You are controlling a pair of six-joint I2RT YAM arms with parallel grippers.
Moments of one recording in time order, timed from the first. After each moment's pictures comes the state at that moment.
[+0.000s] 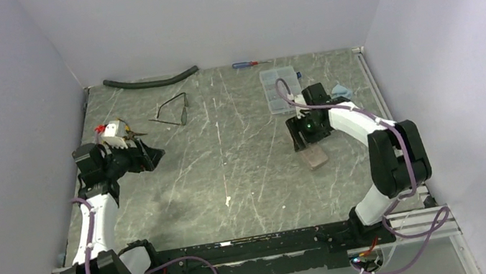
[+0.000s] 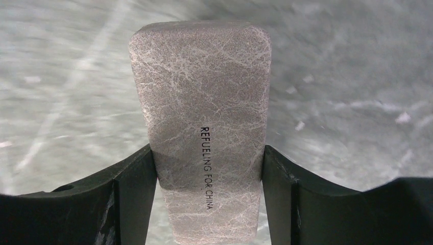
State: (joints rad) left arm 0.28 1.02 0.58 -0.06 0.77 -0.02; right arm 0.23 1.61 1.01 -0.58 -0.11 -0.09
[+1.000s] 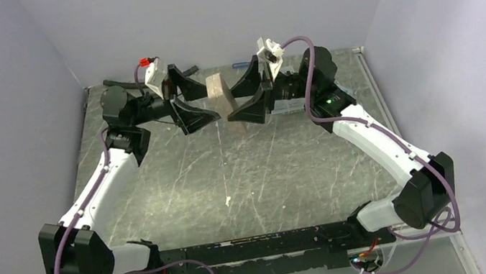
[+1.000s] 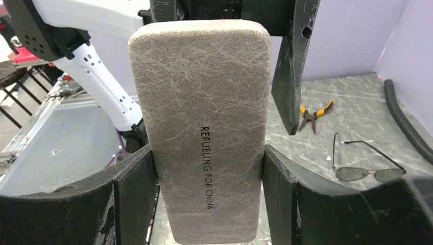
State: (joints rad) left arm -0.29 1.29 1.09 0.56 1.15 -0.53; right arm 0.50 1.36 1.26 0.27 -1.05 0.27
